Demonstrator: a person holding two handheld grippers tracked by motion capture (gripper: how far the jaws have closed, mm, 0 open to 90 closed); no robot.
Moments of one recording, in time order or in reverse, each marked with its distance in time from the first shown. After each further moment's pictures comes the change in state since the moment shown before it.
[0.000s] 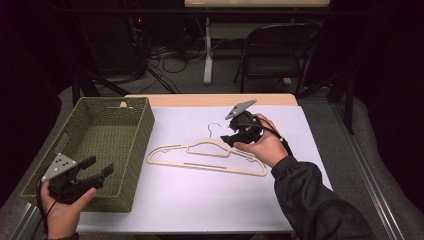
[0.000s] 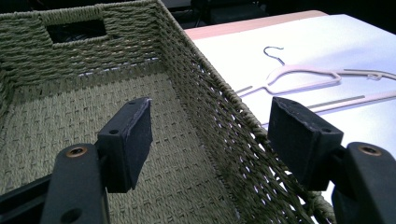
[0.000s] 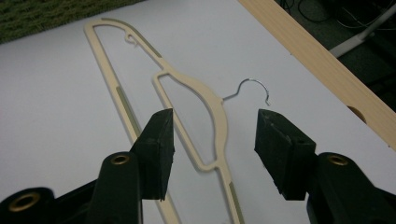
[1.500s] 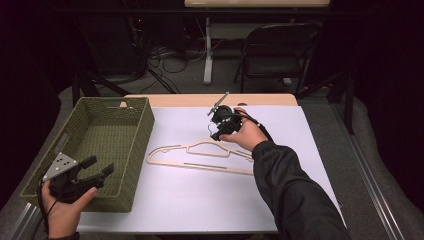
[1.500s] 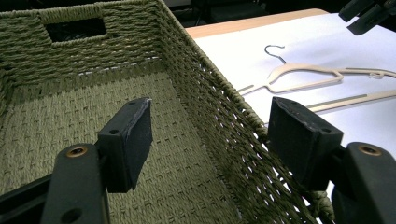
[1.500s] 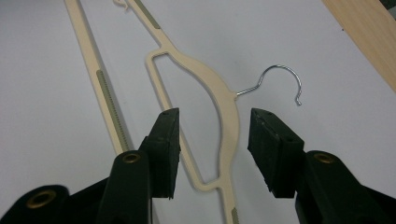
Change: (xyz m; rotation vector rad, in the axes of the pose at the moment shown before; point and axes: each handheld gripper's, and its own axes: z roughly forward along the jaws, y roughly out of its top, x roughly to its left) left arm 0.002 -0.001 0.002 0.007 -0.001 0.002; right arm -0.017 0.021 0.079 0.174 0.098 -0.044
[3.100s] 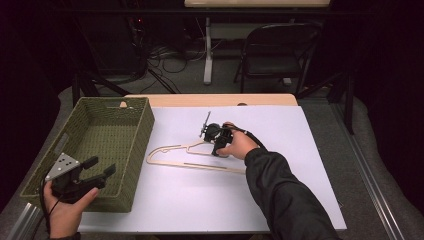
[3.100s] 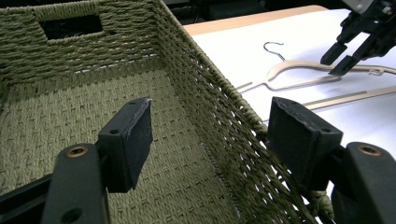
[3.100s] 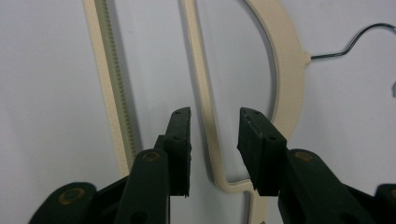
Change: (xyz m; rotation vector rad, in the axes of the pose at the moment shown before) left arm -0.002 -0.002 0.003 0.007 -0.004 0.004; right arm 0.015 -0.014 0.062 0.284 0.086 -0.201
